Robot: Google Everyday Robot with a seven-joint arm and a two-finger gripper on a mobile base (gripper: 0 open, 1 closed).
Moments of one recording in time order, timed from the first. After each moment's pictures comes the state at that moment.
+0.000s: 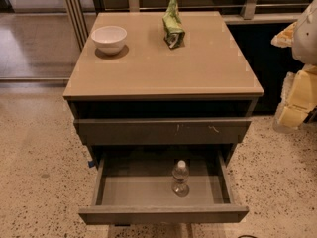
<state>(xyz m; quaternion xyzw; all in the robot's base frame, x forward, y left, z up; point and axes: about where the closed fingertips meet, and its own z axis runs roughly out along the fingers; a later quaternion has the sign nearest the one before) 0.438 -0.217 0.976 -0.60 0.78 -0.03 0.16</state>
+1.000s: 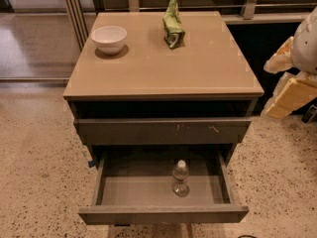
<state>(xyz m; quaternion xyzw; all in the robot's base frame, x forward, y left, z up) 0.440 -0.215 0.963 -0.59 0.78 -0.02 0.17</state>
